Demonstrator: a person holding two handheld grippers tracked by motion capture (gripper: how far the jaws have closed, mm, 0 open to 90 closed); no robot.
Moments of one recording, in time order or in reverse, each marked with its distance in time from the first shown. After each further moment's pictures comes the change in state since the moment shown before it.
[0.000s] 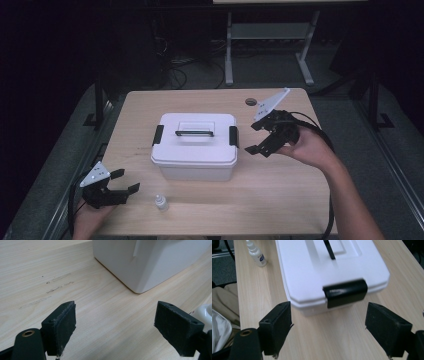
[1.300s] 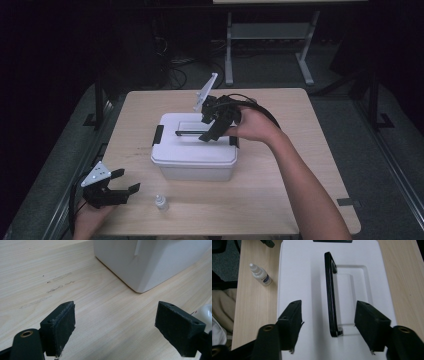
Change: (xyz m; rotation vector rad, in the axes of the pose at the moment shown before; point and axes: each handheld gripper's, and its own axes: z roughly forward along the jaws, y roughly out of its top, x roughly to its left) left arm -0.001 0.000 0.002 0.007 0.010 0.008; right arm 0.001 0.115 0.069 0.090 0.105 -0.201
